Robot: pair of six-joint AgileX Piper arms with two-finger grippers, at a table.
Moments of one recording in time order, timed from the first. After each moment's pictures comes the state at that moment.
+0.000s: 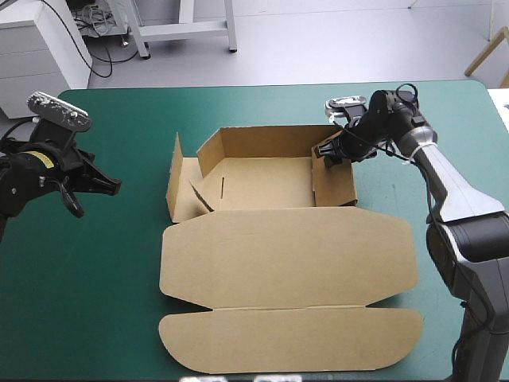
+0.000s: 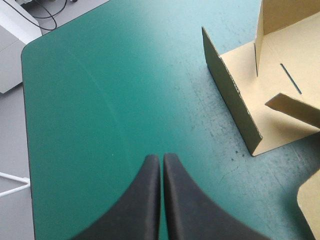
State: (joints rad) left arm -0.13 1.15 -1.38 0.07 1.04 0.27; right arm 0.20 2.01 -1.84 0.22 1.09 -0.20
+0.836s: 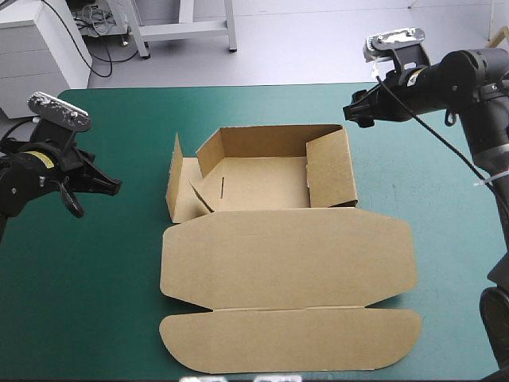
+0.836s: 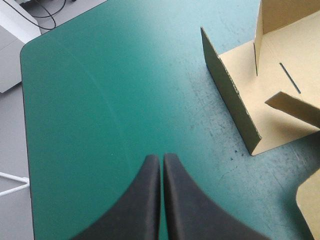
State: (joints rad) left arm -0.13 1.15 -1.38 0.07 1.04 0.27; right arm 0.19 1.62 -1.96 0.16 1.24 -0.15
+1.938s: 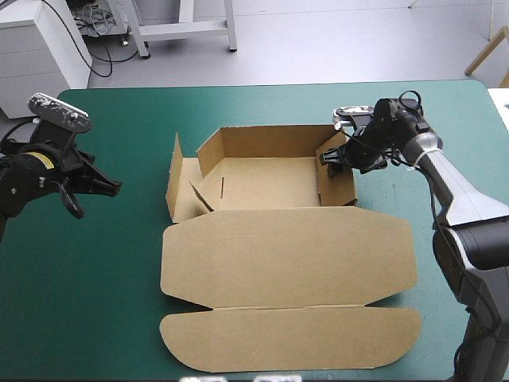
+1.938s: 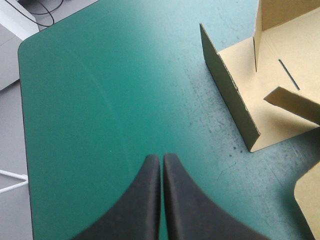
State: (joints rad) left arm -0.13 1.15 -1.38 0.07 1.05 0.27; right arm 0.19 1.96 -1.72 0.19 1.07 -0.11
